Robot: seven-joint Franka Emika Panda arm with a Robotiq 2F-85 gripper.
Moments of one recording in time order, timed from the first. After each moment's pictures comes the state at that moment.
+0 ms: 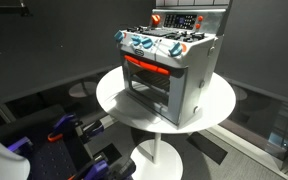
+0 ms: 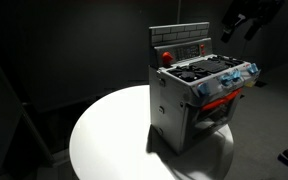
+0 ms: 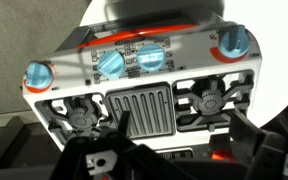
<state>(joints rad) -0.01 -0.38 0.26 -2.33 -0.07 2.25 0.48</state>
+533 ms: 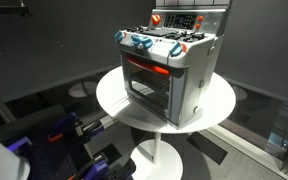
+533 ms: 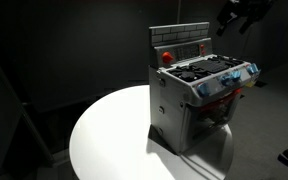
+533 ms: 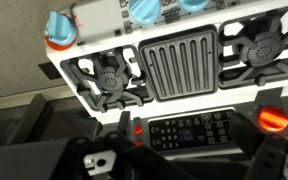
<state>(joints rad) -0.10 -0.31 0.23 -2.31 -0.23 2.42 0.57</state>
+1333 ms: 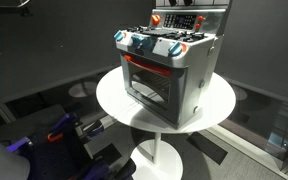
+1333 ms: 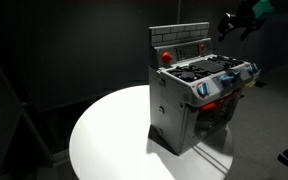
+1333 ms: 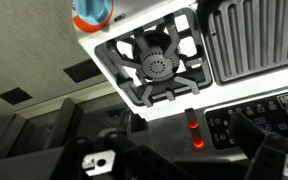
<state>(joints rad) -0.15 -0.18 0.14 -2.27 -0.38 2.51 0.72</state>
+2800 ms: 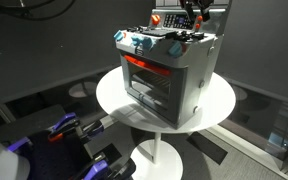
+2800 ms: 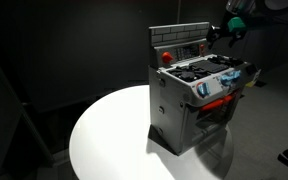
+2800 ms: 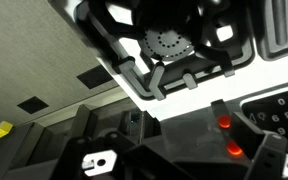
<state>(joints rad) -0.05 0.07 0.00 -2.07 -0.47 2.50 0.82</state>
